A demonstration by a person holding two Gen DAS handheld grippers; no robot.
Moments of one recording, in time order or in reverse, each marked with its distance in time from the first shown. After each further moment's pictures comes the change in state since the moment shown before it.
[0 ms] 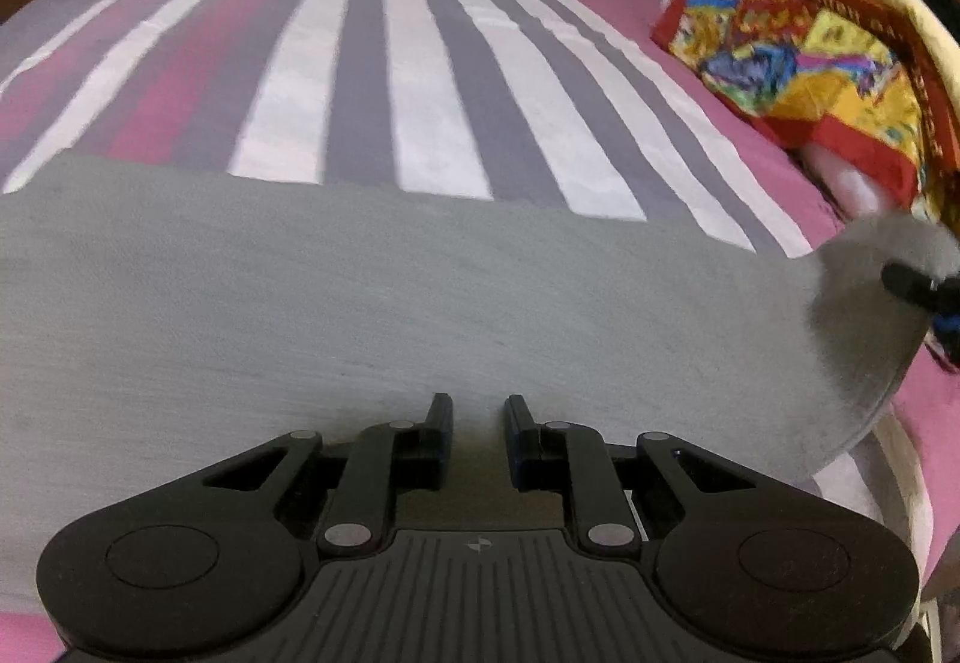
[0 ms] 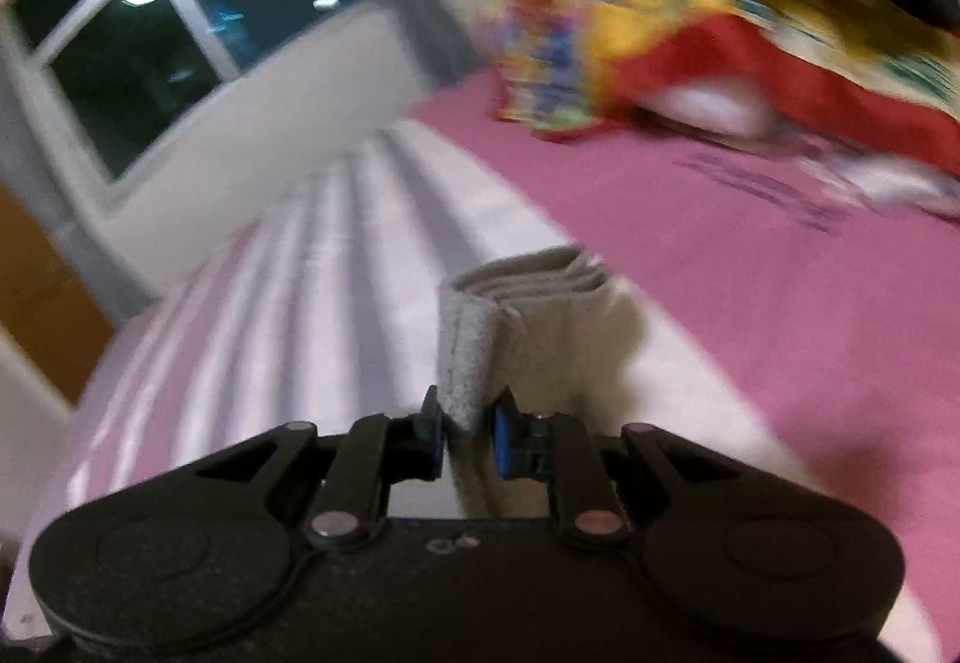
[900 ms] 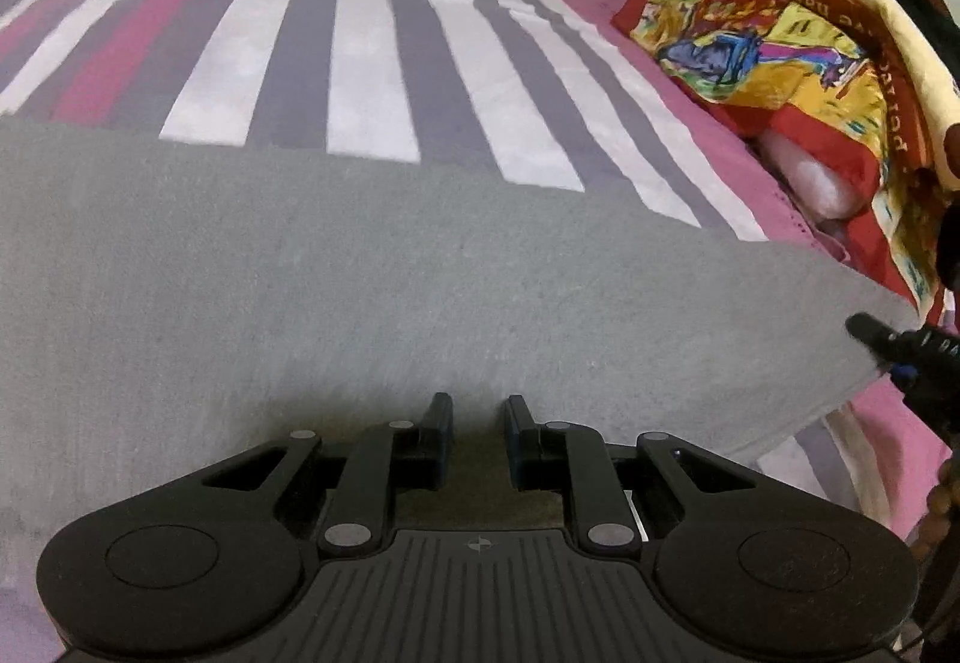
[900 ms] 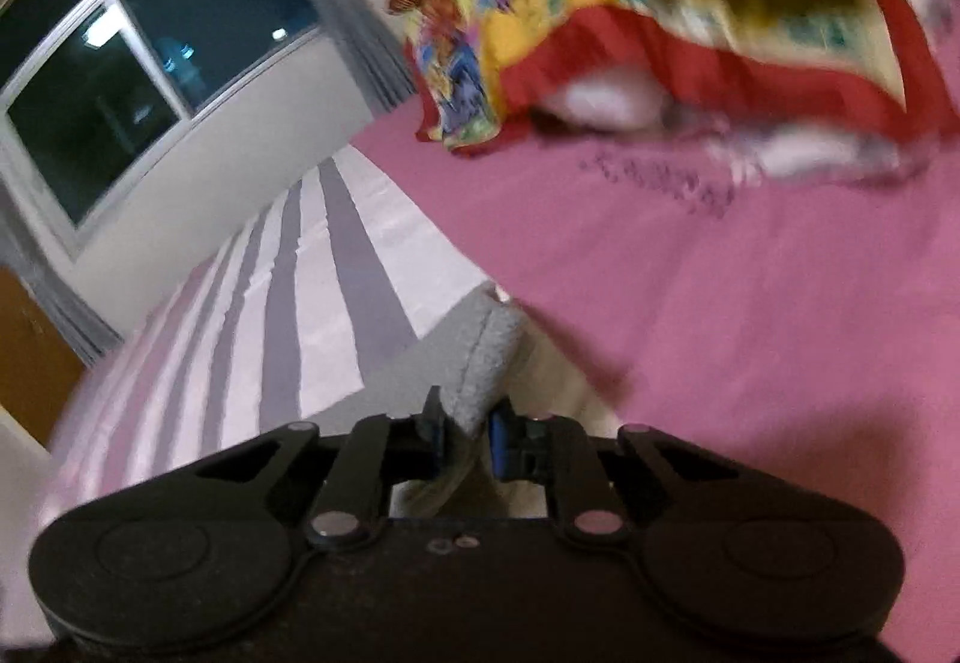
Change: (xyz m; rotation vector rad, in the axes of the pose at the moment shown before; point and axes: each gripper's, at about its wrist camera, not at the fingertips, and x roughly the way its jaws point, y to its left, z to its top) left arm 0.016 -0.027 -0.014 -0.011 0.038 -0.100; right arm -0.008 -0.081 -0.013 0.066 -0.043 -0.119
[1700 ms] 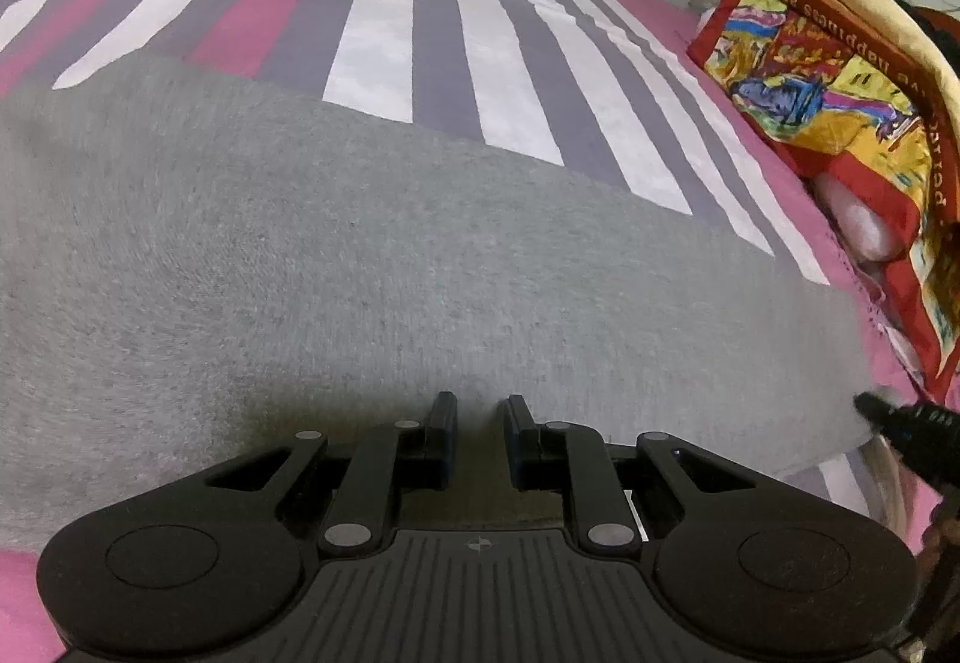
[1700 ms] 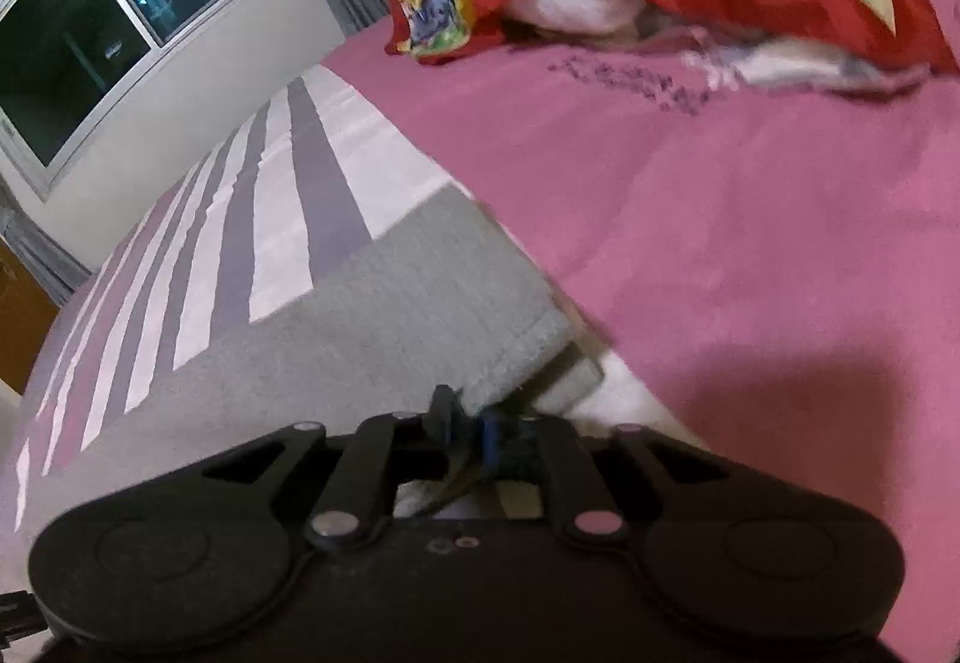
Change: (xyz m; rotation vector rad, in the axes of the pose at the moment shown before) left arm -0.026 0.072 -0.011 -0.109 0.000 0.042; right arm 0.015 -0.010 -0.012 0.026 0.146 -0.036
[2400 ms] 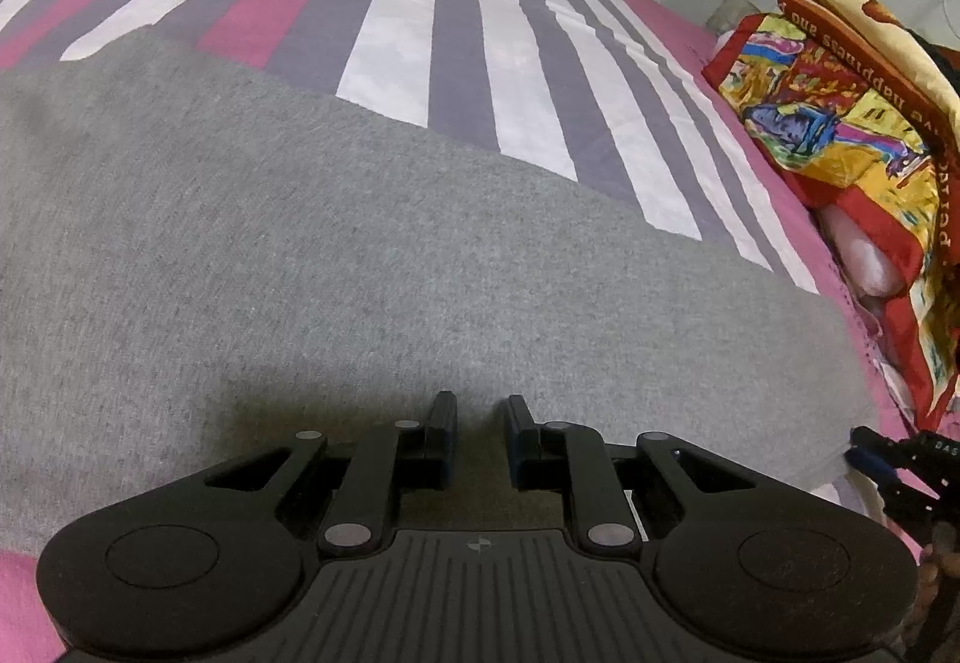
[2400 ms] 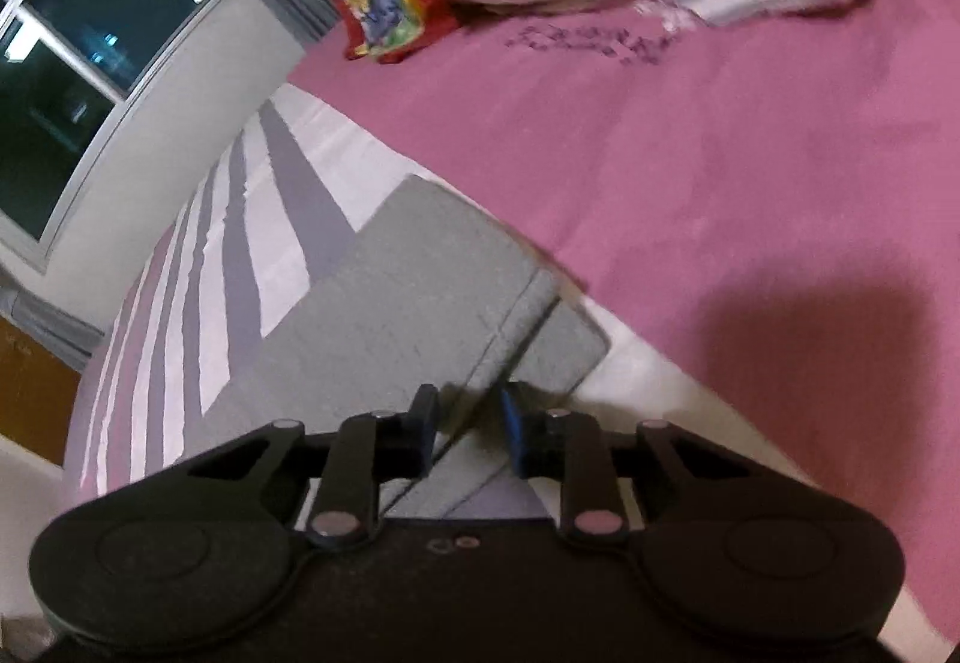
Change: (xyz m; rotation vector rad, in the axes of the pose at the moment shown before) left arm 0.007 0.008 0.001 -0.073 -0.008 -0.017; right arm 0.002 -0.018 -0.001 0.217 0.053 0.037
